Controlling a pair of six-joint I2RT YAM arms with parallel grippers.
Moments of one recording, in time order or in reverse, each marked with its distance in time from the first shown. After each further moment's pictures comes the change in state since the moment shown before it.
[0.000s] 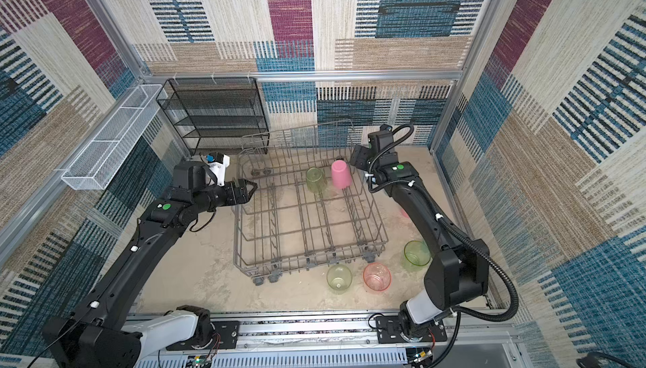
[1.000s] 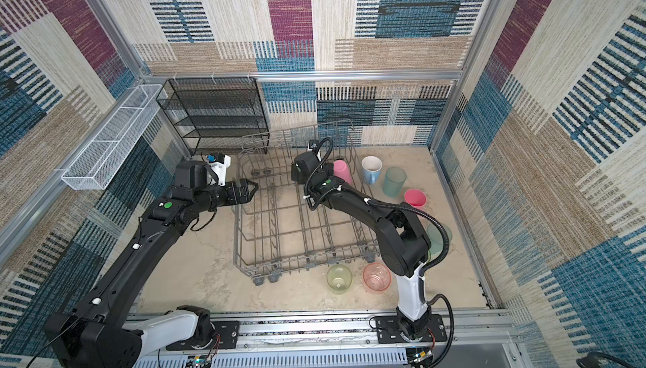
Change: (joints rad) left arm 0.011 0.011 0.005 -0.007 0.000 -0.003; right arm 0.437 0.381 0.107 0.344 0.354 -0.087
